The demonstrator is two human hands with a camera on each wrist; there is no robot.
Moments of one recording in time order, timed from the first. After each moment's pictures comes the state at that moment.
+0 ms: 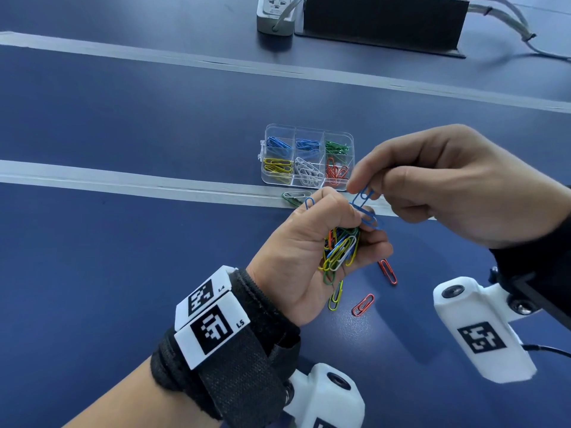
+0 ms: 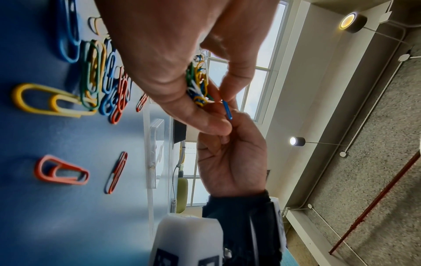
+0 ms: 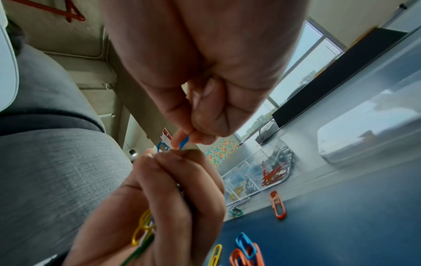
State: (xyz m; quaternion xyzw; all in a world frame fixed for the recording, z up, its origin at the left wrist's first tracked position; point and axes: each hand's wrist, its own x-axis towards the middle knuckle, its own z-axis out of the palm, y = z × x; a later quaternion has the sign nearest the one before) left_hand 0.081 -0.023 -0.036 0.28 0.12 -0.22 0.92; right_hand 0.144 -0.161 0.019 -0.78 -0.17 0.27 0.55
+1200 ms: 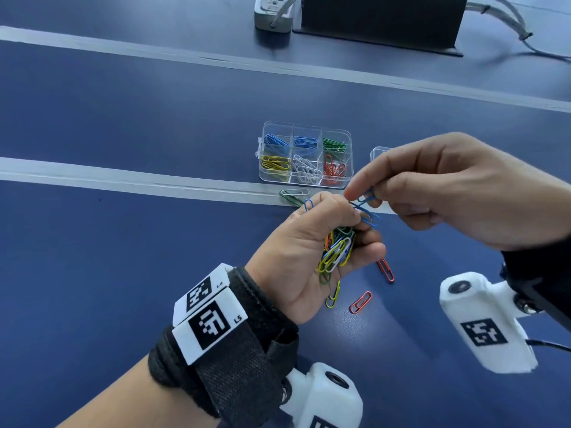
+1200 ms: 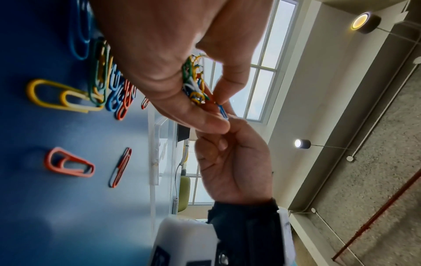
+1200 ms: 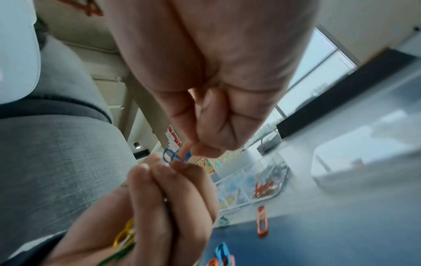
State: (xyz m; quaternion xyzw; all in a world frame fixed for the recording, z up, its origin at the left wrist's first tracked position) left_hand 0.082 -0.025 -0.038 0.29 0.14 -0.24 0.92; right_hand 0.140 -0.163 0.026 -0.79 -0.13 0.32 0.50
